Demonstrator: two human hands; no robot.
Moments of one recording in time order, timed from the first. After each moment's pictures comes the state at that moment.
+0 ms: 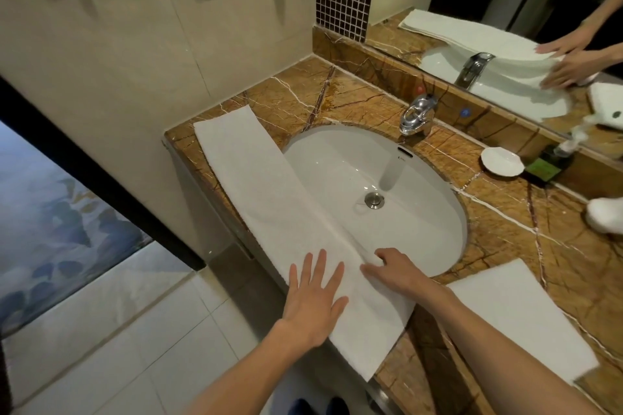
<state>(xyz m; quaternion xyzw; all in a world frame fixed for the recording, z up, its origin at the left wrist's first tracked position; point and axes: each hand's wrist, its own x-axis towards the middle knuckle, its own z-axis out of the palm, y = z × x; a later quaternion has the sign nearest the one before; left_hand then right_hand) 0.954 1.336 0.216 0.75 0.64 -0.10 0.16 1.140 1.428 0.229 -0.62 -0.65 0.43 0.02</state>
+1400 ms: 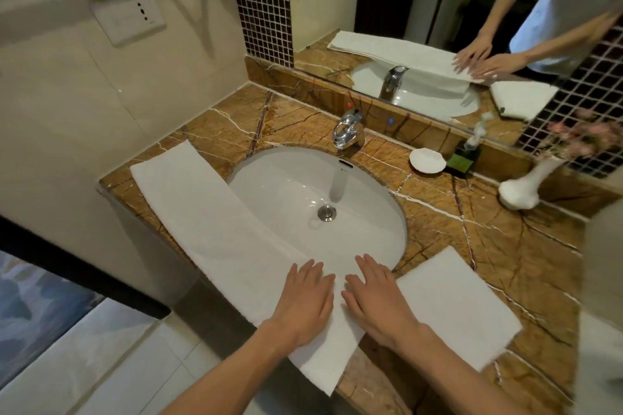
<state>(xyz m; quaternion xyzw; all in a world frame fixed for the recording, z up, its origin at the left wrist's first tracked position) 1.006 1.370 0.260 0.83 0.54 -0.06 0.14 1.182 1.363 0.257 -0.58 -0.81 0.12 -0.02</state>
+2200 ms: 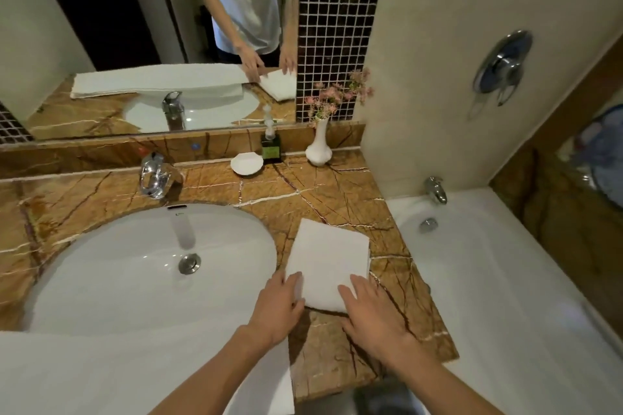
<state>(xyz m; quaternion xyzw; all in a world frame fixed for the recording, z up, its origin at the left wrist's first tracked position) 1.101 1.400 0.259 0.92 0.27 -0.03 0.30 1.223 1.238 0.281 -0.86 -0.49 0.16 -0.04</state>
